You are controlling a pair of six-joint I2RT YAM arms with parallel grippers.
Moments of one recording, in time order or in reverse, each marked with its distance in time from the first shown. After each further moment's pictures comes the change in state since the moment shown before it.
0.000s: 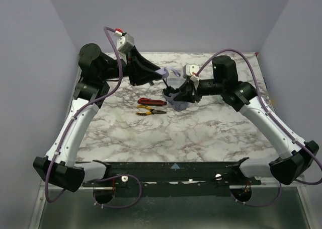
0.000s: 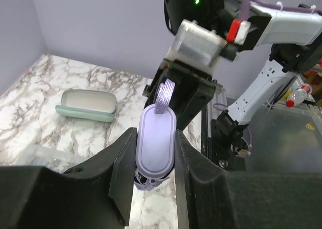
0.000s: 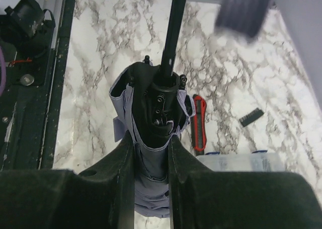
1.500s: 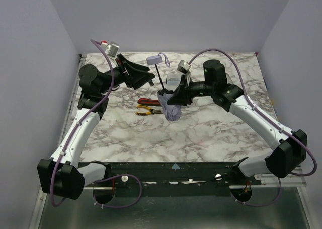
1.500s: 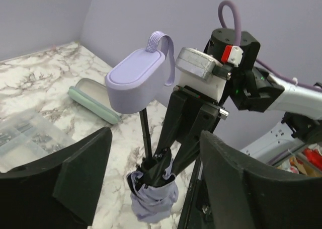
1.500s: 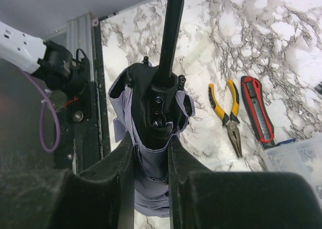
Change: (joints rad) left arm 0.126 -0.096 -0.382 0.410 -0.179 -0.414; right arm 0.002 0.071 -0.129 0.177 0.004 0.451
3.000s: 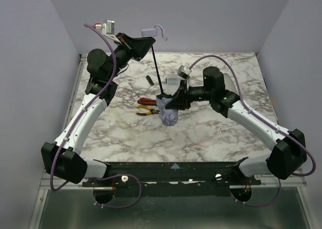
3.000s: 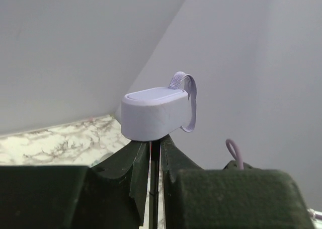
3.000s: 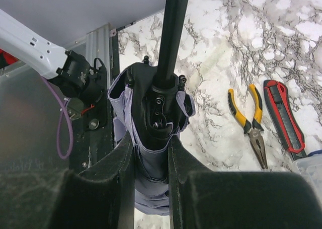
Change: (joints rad) left arm -0.148 0.154 0.238 0.002 -0.521 -0.045; right arm 0.013 -0.010 -0.154 0.253 -0.058 0.166
